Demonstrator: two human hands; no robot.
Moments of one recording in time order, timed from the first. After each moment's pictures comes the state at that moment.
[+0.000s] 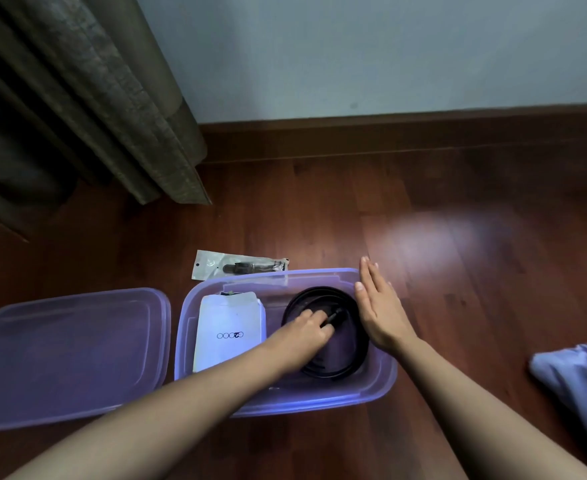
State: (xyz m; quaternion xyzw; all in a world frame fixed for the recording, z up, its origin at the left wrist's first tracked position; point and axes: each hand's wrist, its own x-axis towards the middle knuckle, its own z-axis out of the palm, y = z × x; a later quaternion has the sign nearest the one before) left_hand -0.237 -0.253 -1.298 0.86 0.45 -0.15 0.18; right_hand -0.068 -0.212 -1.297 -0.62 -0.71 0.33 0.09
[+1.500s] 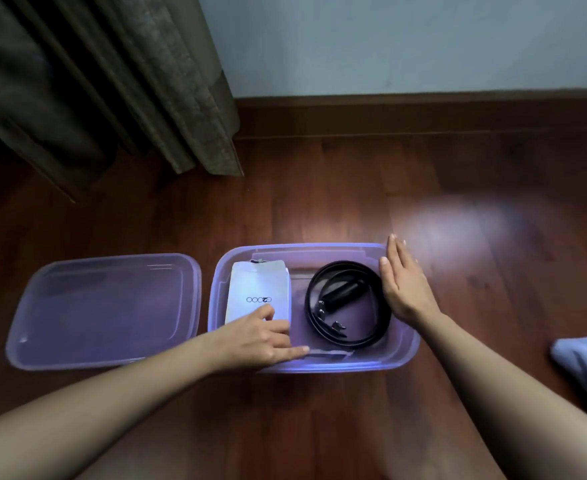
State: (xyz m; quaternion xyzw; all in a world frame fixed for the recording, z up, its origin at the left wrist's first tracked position) left_hand -0.354 -0.314 -1.295 0.98 0.21 0.07 0.00; right_hand -0.070 -0.216 -1.294 -0.64 -0.71 0.28 0.08
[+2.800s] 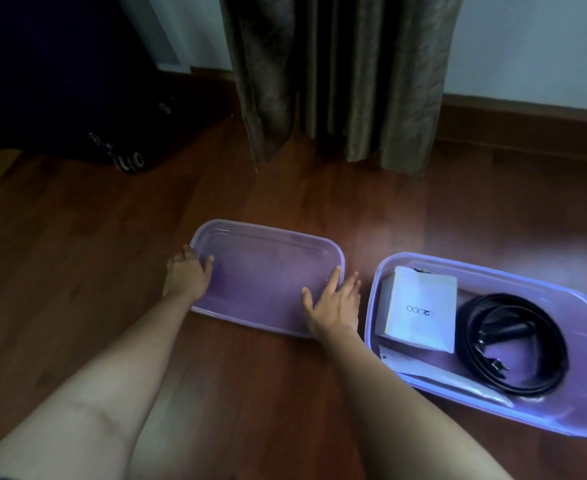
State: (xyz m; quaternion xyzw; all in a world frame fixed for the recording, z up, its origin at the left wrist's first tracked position) left_hand -0.666 -0.388 -1.315 0.35 0.92 -0.01 0.17; right_hand -0.412 -0.324 -1.299 -0.59 -0.73 0.33 -0.10
